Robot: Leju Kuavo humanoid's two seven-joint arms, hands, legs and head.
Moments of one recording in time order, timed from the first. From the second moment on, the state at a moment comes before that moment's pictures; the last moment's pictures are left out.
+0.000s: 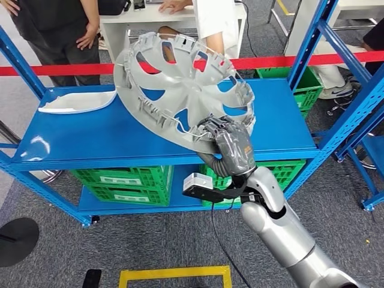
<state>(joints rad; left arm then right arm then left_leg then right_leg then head) -0.08 -0.14 0.49 -0.19 -0.55 0.30 -0.33 -0.40 -0.11 0.40 -1.47 0.84 -0.40 -0.23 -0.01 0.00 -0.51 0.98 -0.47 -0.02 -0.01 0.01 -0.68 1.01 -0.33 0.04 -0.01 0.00</state>
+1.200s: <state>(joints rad) -0.09 -0.15 0.50 -0.19 -0.57 0.29 -0.32 -0.44 -0.11 0.39 -1.41 0.81 -0.35 -0.24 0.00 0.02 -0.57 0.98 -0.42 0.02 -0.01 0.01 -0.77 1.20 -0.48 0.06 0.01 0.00</state>
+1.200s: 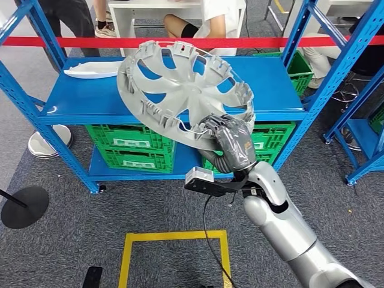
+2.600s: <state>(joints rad) -0.09 -0.15 0.51 -0.19 -0.57 0.29 -0.32 -0.45 -0.11 0.39 -1.40 0.81 -0.34 -0.25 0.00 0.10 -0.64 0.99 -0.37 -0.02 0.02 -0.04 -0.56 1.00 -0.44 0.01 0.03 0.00</state>
